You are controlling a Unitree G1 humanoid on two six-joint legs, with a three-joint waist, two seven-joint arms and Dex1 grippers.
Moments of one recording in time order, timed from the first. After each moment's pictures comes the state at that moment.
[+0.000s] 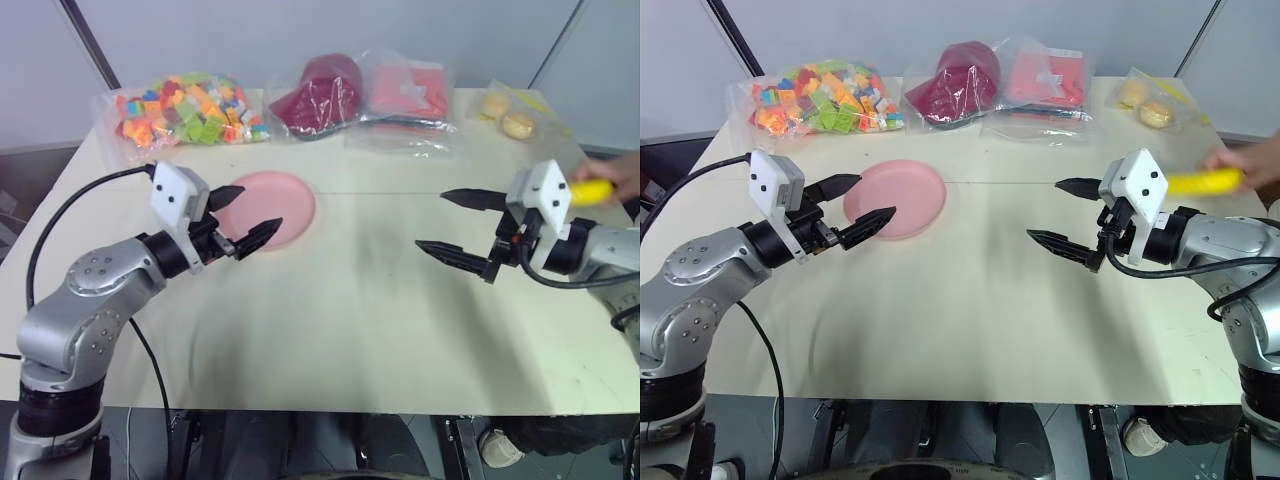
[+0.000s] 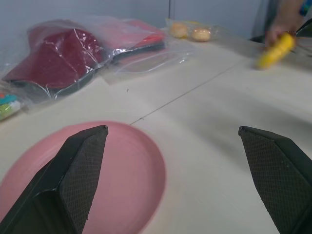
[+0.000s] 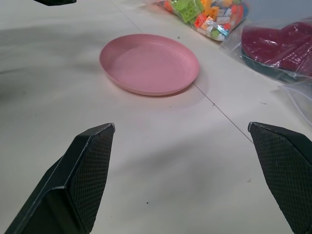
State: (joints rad) left arm -0.31 0.64 0.19 -0.54 -0.71 0.76 -0.50; right arm -0.28 -0.92 -0.24 -0.45 0.63 0.63 0.86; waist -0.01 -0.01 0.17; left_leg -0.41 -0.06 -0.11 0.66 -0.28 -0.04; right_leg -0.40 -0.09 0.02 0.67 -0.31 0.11
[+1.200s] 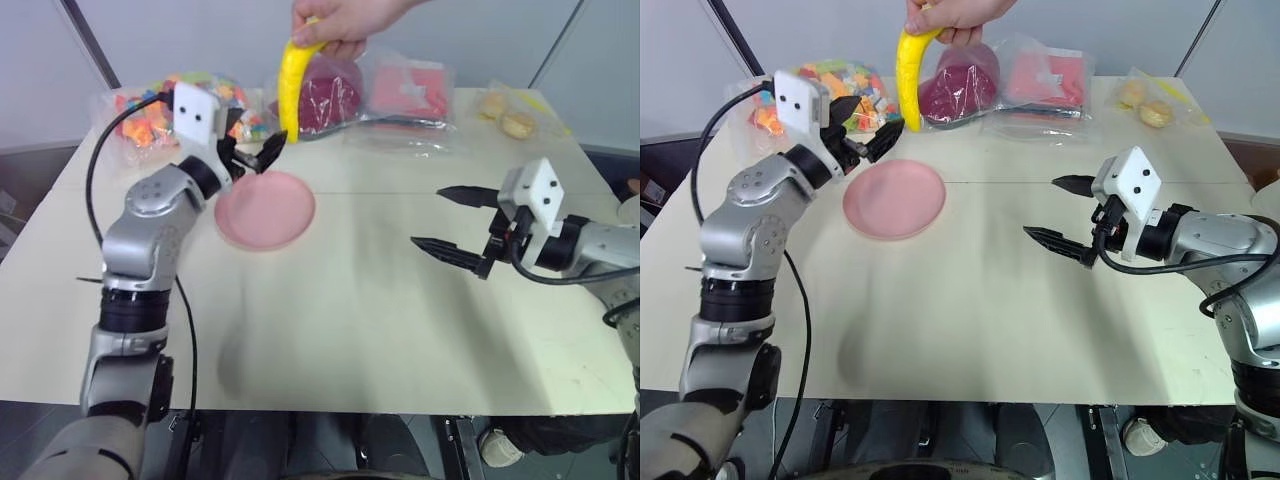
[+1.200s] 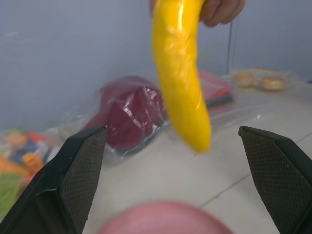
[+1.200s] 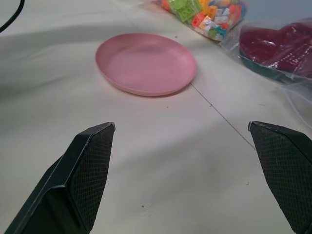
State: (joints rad) left arm -0.77 0.41 0.06 0.03 -0.40 0.47 -0.42; right arm -0.31 -0.91 -0.21 -0.44 0.60 0.62 0.84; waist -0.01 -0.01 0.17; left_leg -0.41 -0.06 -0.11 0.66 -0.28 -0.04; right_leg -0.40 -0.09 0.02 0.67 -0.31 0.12
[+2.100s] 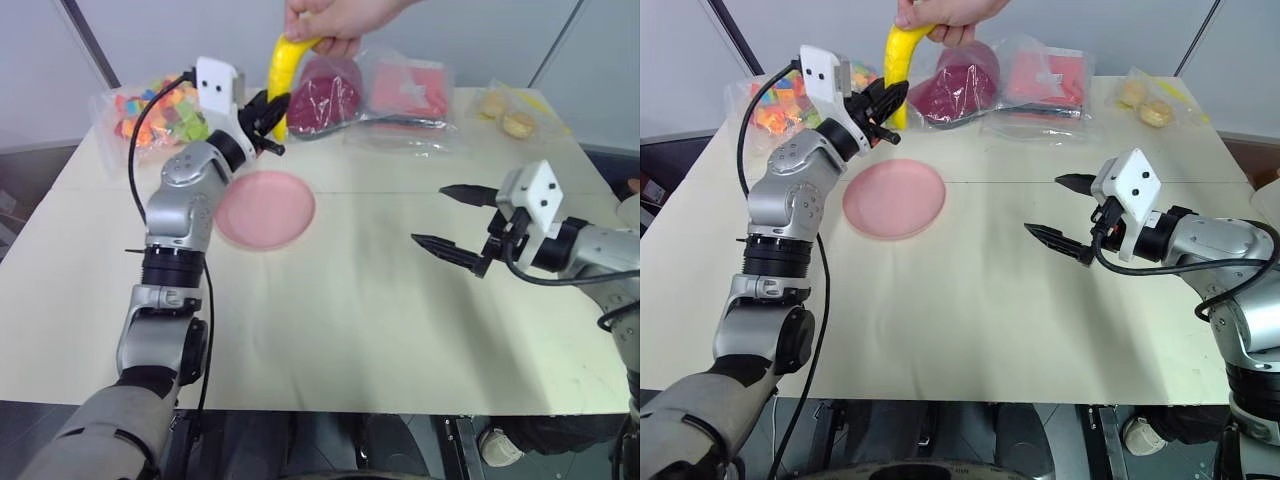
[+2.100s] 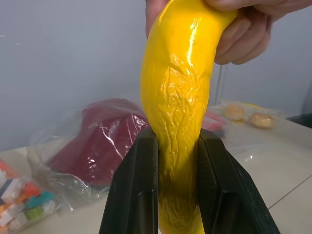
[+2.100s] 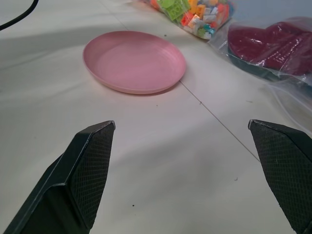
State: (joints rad) left arm -0.95 0.29 0.09 0.36 -0.36 0.30 -0.45; right arm -0.29 -0.88 -0.21 -0.44 0.57 0.60 0.81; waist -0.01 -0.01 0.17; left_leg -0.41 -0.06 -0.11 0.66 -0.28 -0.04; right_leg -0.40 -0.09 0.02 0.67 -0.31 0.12
